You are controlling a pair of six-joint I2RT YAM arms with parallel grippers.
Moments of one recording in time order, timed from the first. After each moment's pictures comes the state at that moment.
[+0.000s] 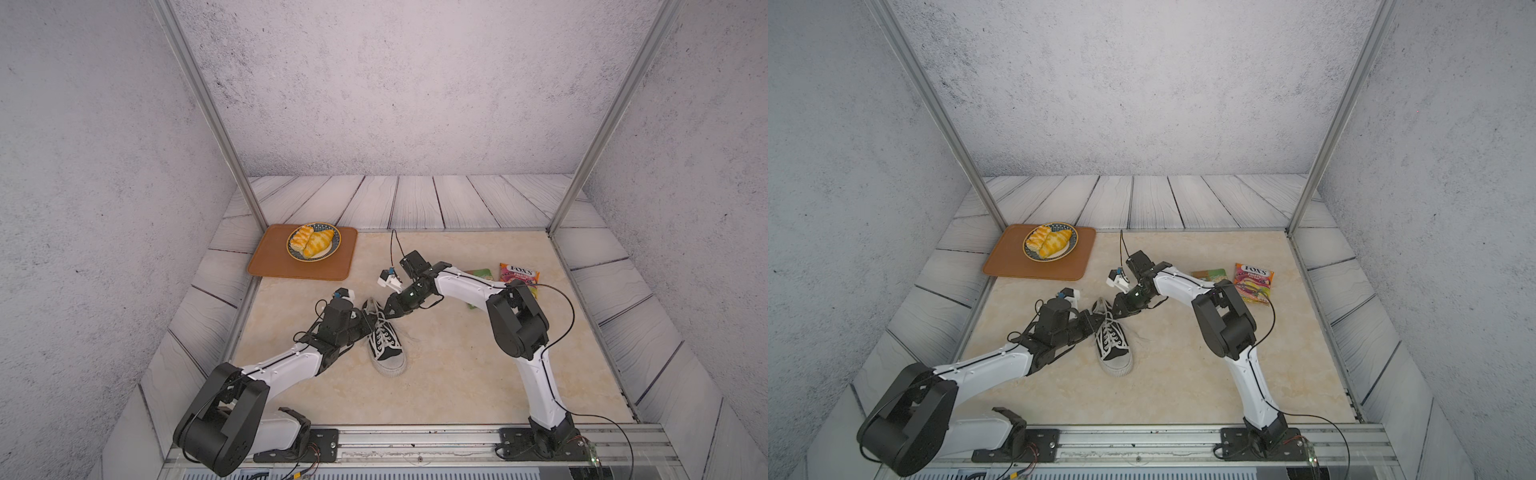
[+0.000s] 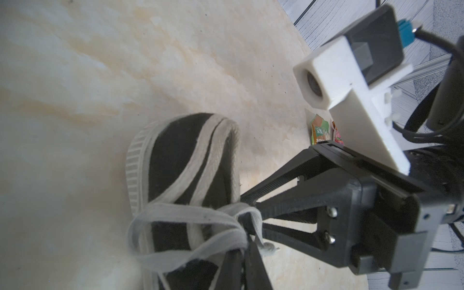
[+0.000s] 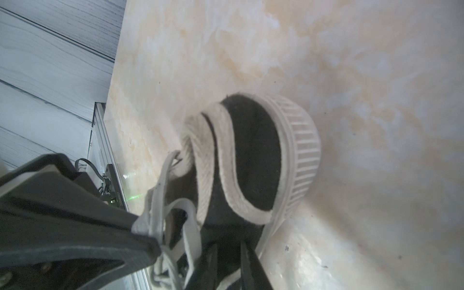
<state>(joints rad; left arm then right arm) -0.48 1.30 0.46 0.25 0.19 -0.87 0.68 2.21 1.70 -0.65 -0.74 0.11</state>
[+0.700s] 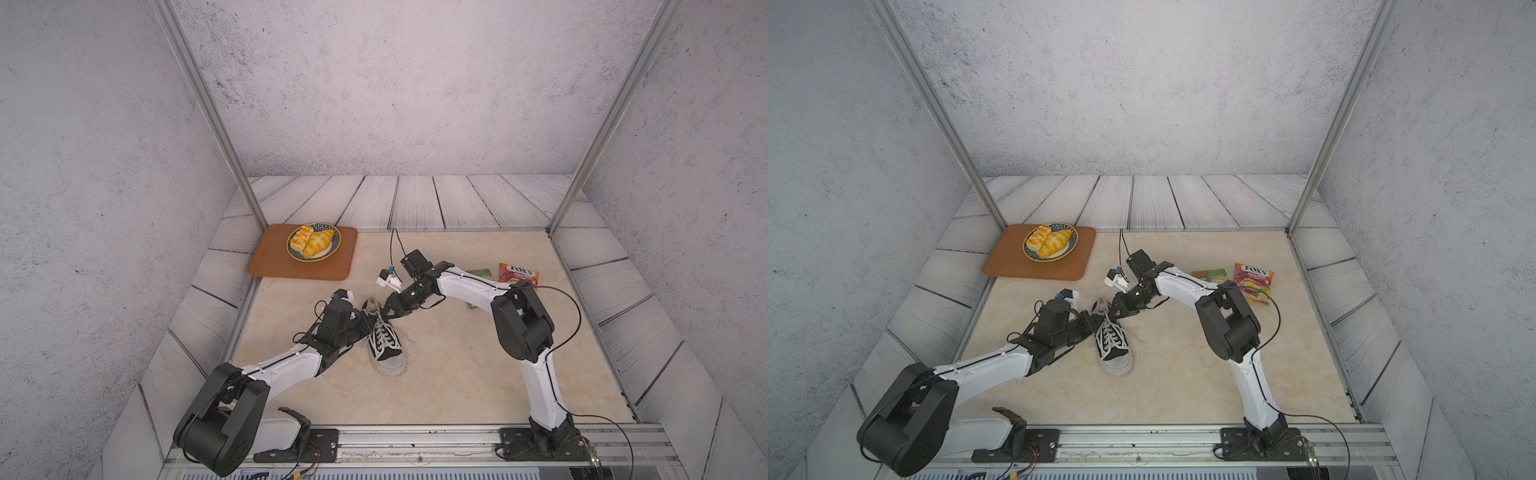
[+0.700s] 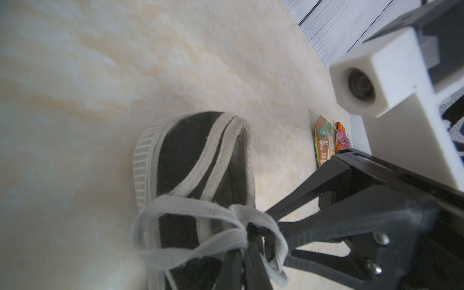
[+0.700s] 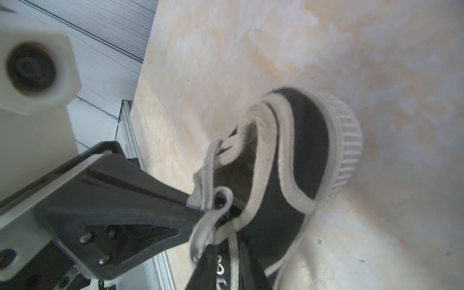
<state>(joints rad) -0.47 1.30 0.46 0.25 0.19 -0.89 0.69 2.17 1.67 -0.64 -0.82 0.13</state>
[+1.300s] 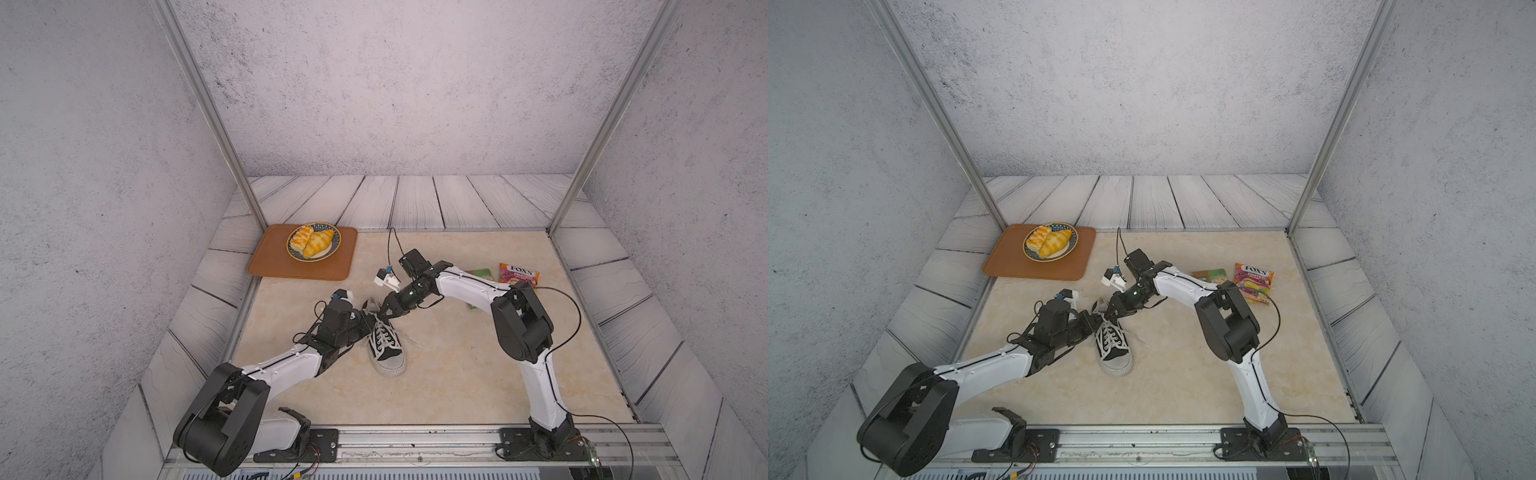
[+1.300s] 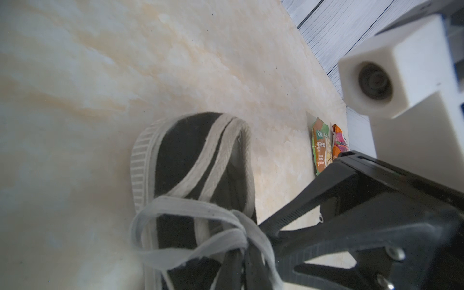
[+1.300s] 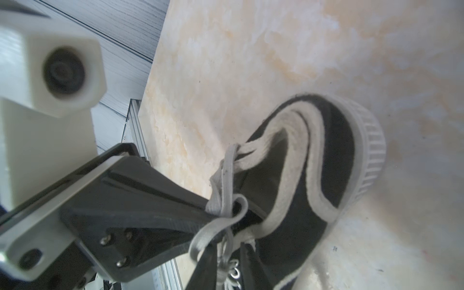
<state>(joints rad) -0.47 1.30 0.45 0.26 0.19 -0.91 0.70 2.17 1.70 -0.65 -0.84 0.14</state>
